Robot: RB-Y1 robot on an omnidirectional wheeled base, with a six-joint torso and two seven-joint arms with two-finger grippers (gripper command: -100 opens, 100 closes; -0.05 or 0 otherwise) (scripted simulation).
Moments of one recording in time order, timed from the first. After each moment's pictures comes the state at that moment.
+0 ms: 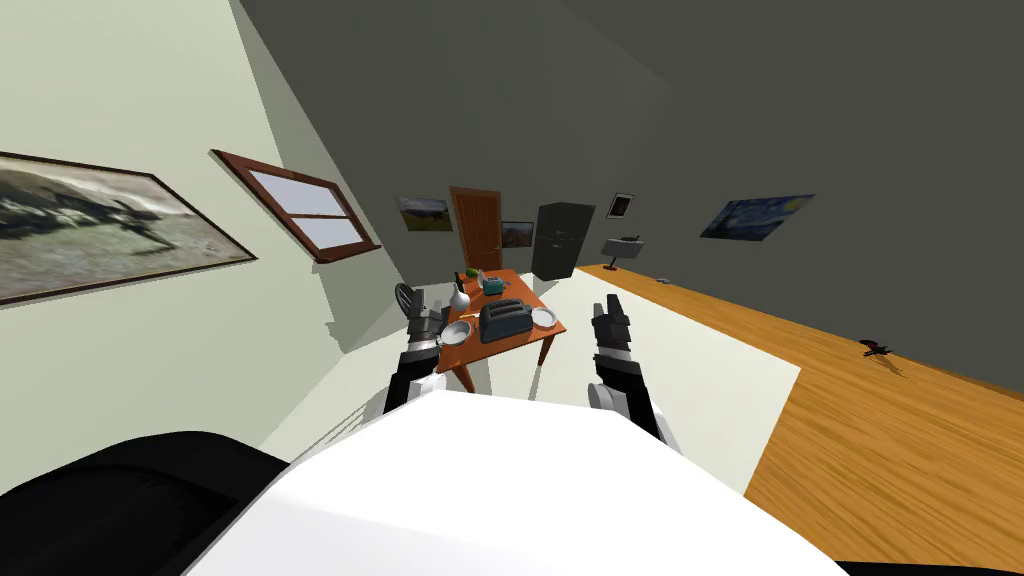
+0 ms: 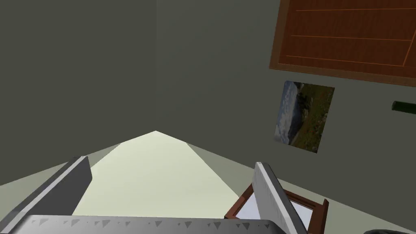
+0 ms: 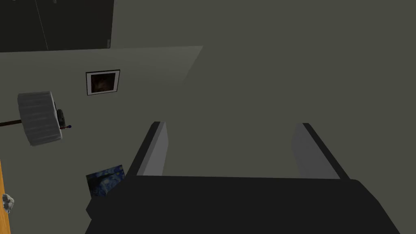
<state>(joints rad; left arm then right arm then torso) 0.53 -0.05 0.04 -2.21 0.09 -0.48 -0.14 0.46 -0.01 -0.01 -2.24 0.06 -0.37 0.05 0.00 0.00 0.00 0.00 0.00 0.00</state>
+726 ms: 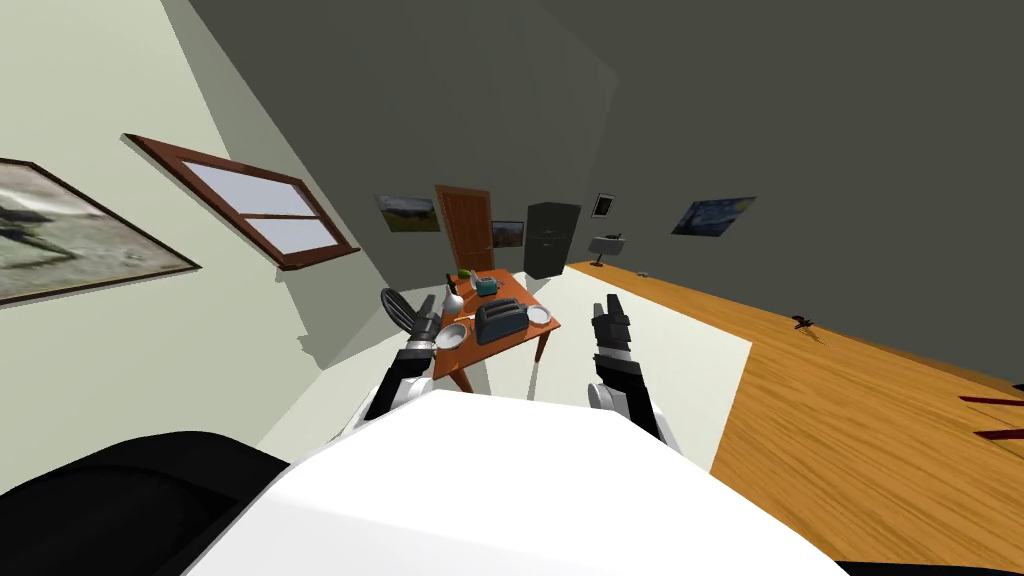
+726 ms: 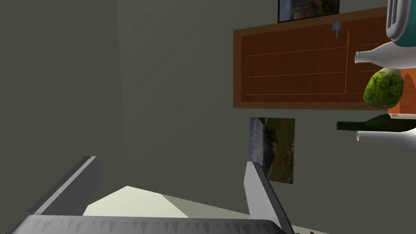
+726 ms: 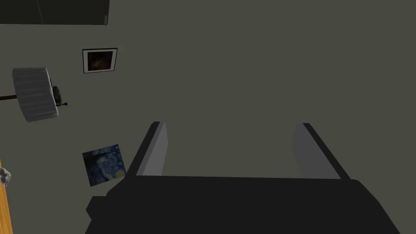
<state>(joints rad) 0.53 0.14 0.08 -2.17 0.12 -0.34 -0.13 0.46 -0.01 -0.01 -2.24 0.06 -0.37 0.05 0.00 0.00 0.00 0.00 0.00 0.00</state>
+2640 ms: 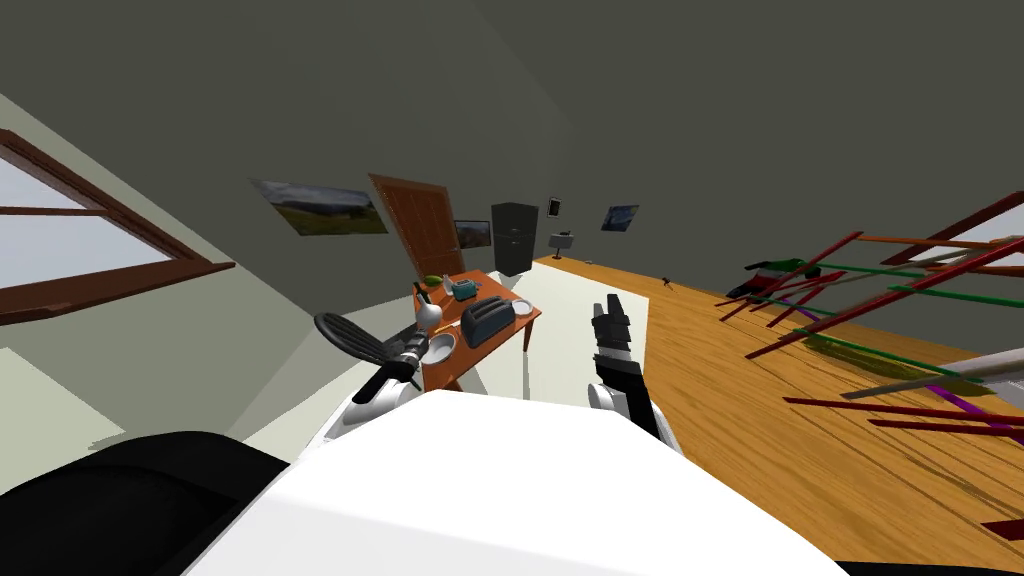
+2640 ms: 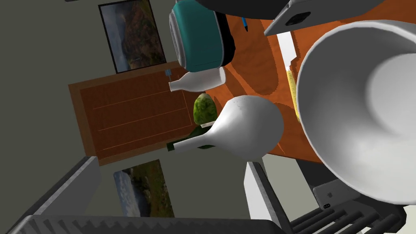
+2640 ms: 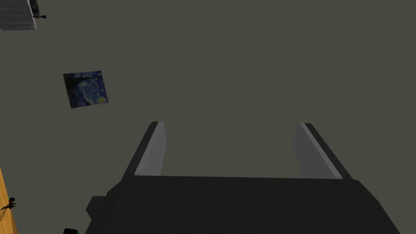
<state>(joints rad) 0.53 0.25 0.23 -1.99 0.23 0.22 -0.09 0.46 -0.01 -0.01 -2.24 0.06 -0.37 0.05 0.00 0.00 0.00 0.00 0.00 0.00</state>
